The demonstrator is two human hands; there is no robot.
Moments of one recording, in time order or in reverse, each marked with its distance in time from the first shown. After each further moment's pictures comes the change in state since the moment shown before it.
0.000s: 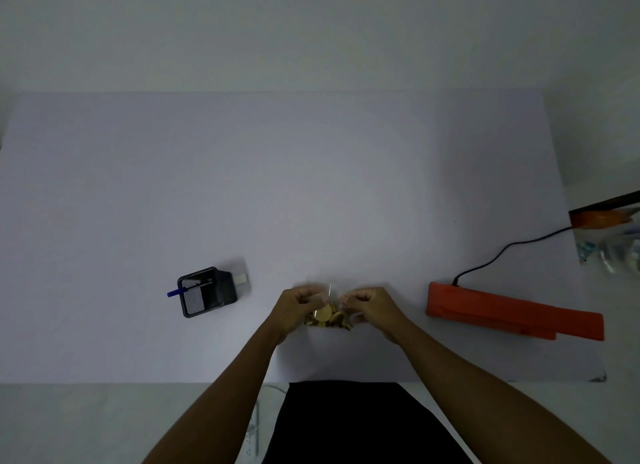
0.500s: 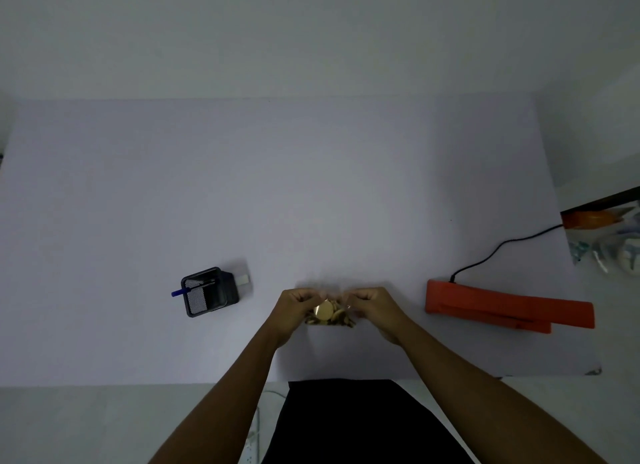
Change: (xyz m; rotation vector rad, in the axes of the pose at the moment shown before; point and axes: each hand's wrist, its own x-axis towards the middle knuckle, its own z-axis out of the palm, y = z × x) left_hand -0.018 0.009 0.000 -0.054 -0.001 0.016; right_hand -0.019 -0.010 0.005 0.042 -0.019 -0.046
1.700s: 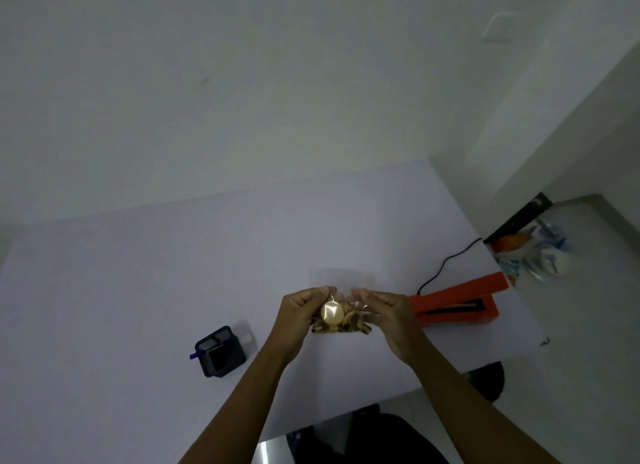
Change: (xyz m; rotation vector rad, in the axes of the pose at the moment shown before) left_hand -0.104 0.118 0.018 -0.013 -0.144 0.363; right_hand -0.143 -0.090 0.044 0.327 0.320 -0.468
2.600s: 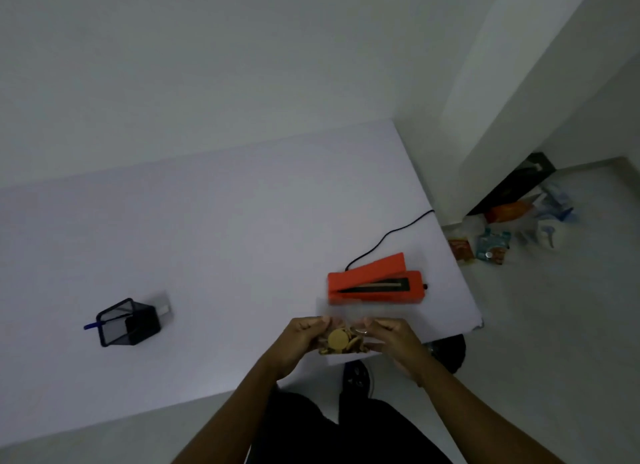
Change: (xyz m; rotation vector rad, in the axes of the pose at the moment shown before) left_hand 0.020 -0.136 0.201 0.066 -0.132 -0.353; right_hand -0.004 0.067 -0.272 -0.087 -0.119 0.371
